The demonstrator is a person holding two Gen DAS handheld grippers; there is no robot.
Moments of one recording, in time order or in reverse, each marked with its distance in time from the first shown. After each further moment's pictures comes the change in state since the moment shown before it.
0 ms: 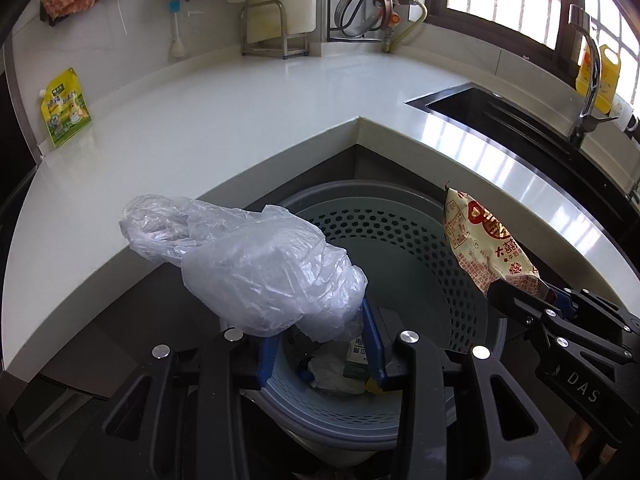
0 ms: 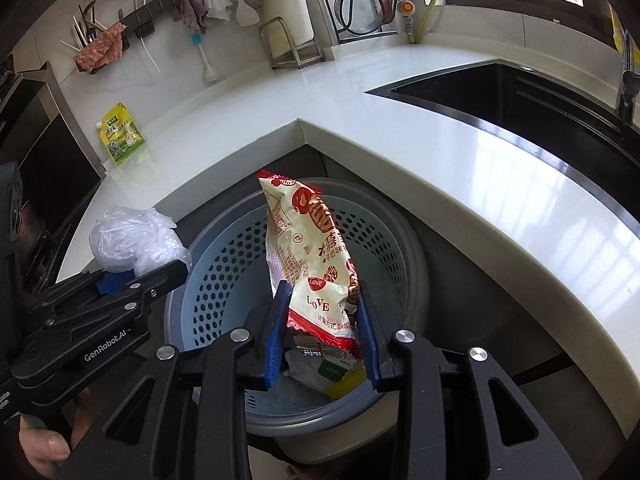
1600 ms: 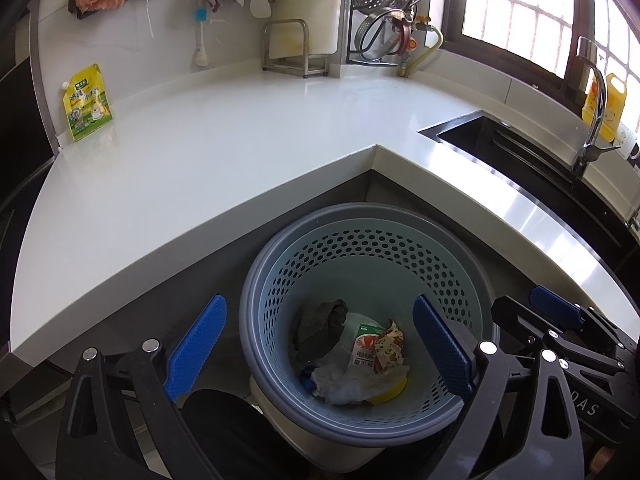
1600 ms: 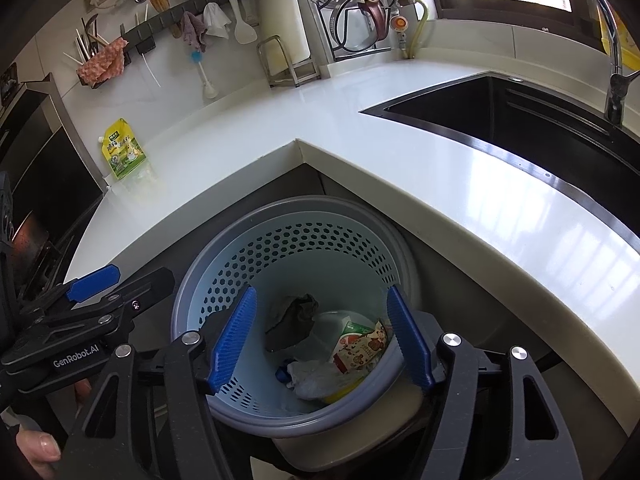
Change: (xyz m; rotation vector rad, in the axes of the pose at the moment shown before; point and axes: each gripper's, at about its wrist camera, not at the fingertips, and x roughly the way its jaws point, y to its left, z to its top) left arm -0.022 0.012 0.002 -0.062 -0.061 0.016; right arm -0.015 0.001 -0.003 0.011 -0.067 -0.015
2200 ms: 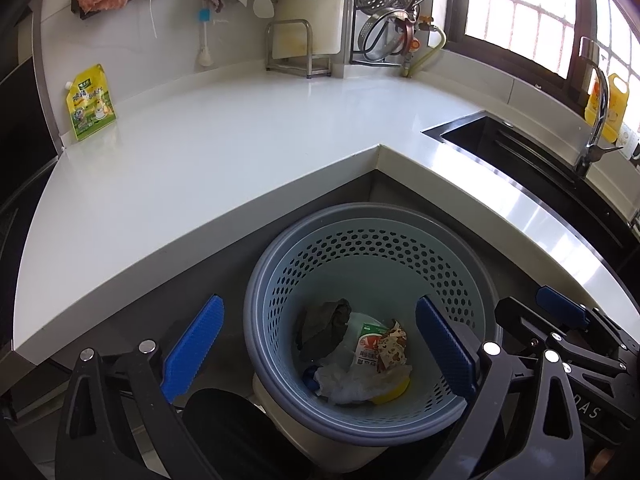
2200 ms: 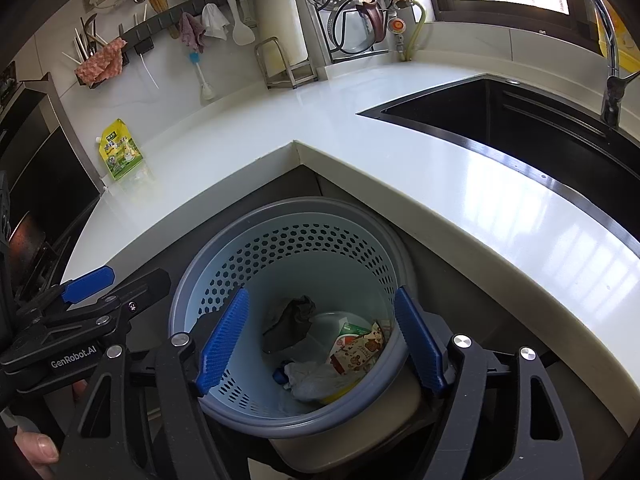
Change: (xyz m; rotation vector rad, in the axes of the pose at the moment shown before) left arm 0.000 0.001 0.000 -0.003 -0.001 0.012; right arm 0.000 0.001 0.000 -0.001 -0.002 -0.007
